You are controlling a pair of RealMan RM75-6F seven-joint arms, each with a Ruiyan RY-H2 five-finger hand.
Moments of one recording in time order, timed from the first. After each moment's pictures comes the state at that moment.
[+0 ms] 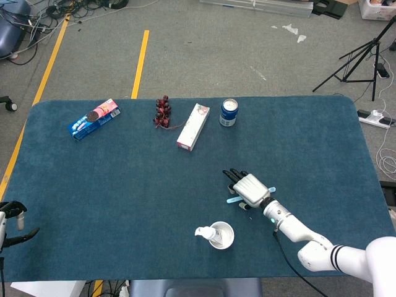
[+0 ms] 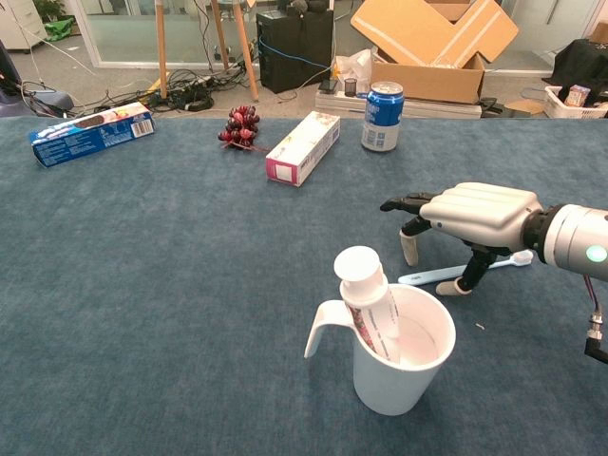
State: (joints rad) left arm -0.06 -1.04 -0.05 -1.62 1.43 1.46 -0.08; right arm 0.74 -1.55 -0.02 -1.23 -1.43 0.86 -0.19
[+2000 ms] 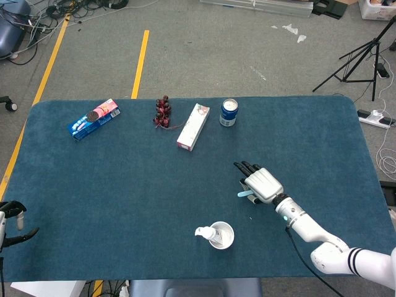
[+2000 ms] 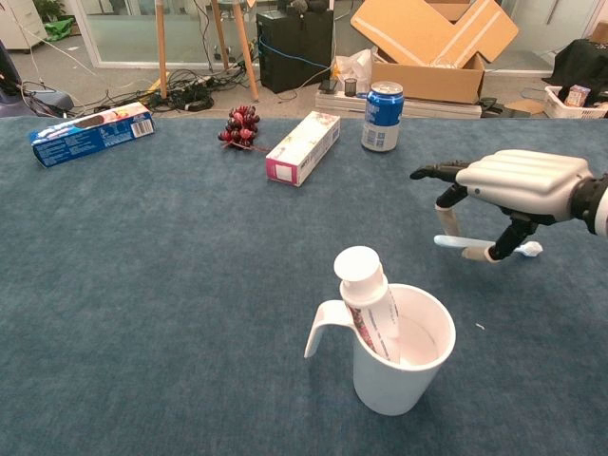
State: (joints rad) left arm -0.06 -1.04 -0.06 -1.62 1.42 1.45 -0.07; right arm 0.69 -1.41 0.02 -1.36 -1.43 0.90 -0.21
